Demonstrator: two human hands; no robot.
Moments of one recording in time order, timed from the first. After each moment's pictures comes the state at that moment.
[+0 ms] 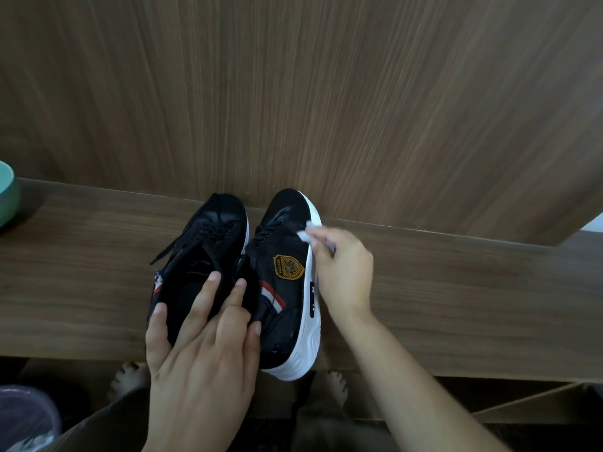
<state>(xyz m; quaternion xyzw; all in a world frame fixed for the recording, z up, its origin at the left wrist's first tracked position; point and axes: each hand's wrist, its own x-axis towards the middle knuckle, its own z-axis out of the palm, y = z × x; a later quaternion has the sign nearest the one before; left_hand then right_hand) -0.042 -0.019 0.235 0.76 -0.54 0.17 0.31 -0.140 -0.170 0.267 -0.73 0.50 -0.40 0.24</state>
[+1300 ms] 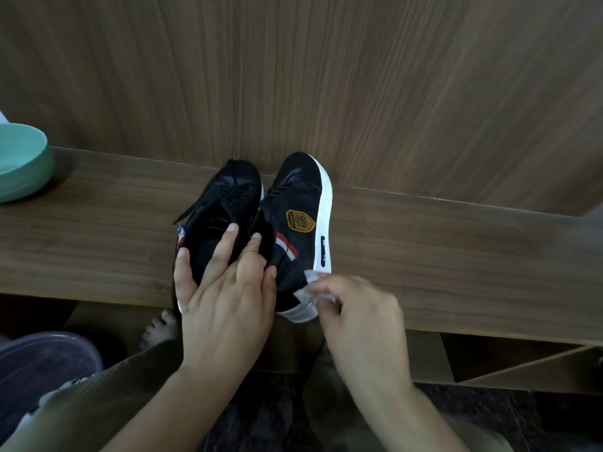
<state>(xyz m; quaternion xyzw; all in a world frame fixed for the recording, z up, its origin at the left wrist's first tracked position) -0.046 -0.017 0.241 0.78 -0.55 0.13 0.28 -0.186 -0.058 0.268 -0.81 0.46 -0.33 0.15</state>
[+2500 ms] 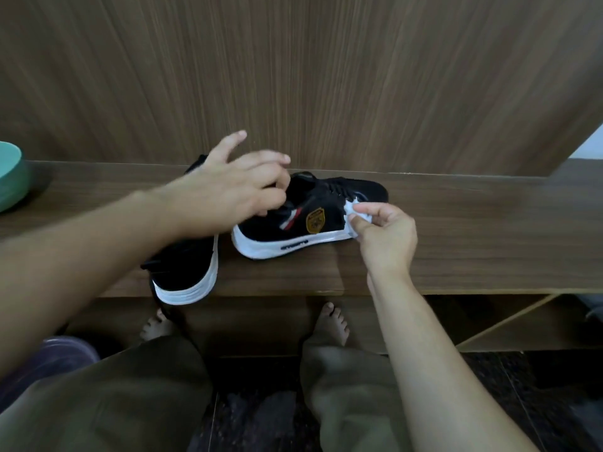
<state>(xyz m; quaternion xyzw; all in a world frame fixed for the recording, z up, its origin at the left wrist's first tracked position) -0.010 -0.094 0.322 0.44 -0.87 0.24 0.03 -0.228 -0.143 0.258 -0.49 0.60 -0.49 0.40</state>
